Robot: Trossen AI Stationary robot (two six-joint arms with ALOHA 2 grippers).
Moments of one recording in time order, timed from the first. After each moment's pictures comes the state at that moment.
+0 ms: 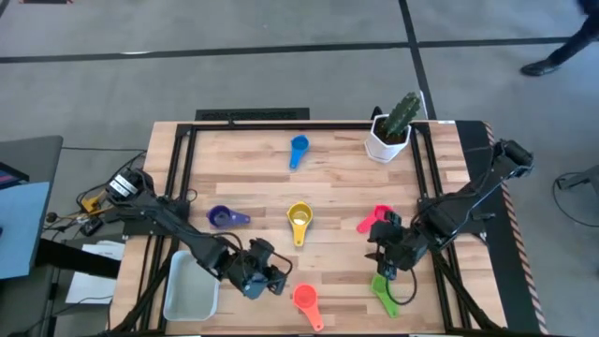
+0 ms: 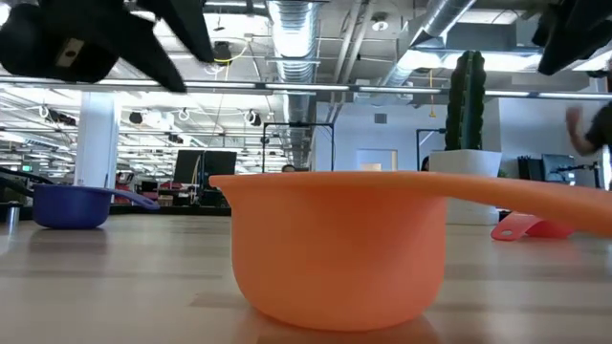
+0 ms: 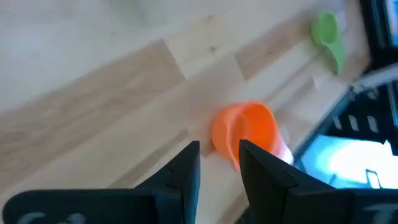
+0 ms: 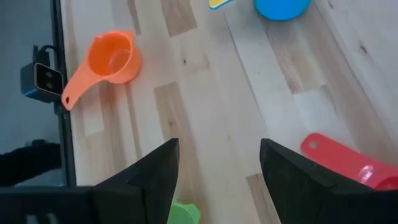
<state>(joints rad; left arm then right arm) -0.60 1.69 1.17 -0.36 -0.39 -1.59 0.68 1.23 0.94 -0.72 0.36 0.92</state>
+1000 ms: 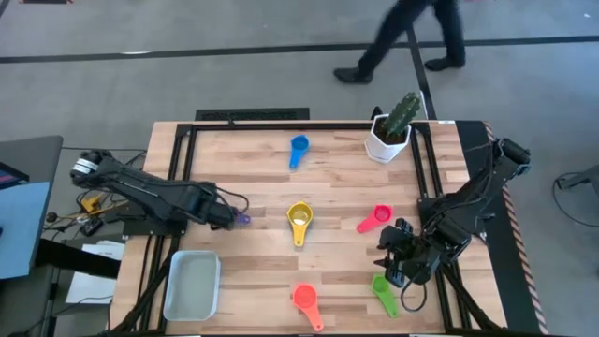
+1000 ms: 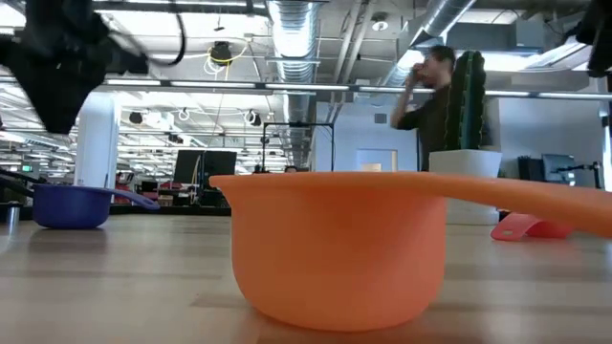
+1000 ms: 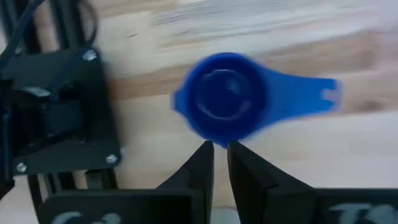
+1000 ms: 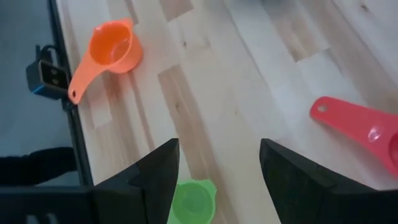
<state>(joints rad) -0.27 1.23 0.93 -1.28 -0.20 -1.76 0.79 1.23 0.94 -0.78 0.42 1.15</state>
